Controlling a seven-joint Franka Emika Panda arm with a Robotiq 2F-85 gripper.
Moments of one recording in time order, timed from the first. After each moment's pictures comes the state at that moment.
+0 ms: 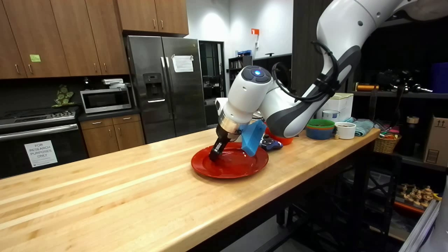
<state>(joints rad) 0.26 0.11 0.28 -2.21 -1.06 2.77 0.84</state>
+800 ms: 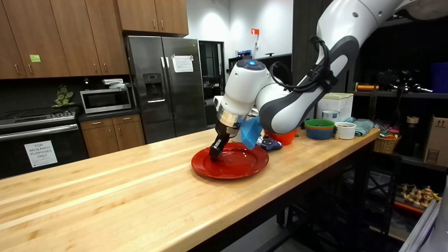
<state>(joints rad) 0.24 0.11 0.31 -2.21 -0.67 2.76 0.50</state>
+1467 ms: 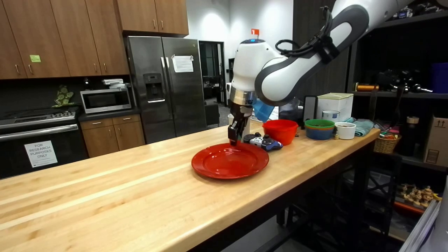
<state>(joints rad) 0.22 -0.03 0.24 -2.21 -0.32 2.49 0.16</state>
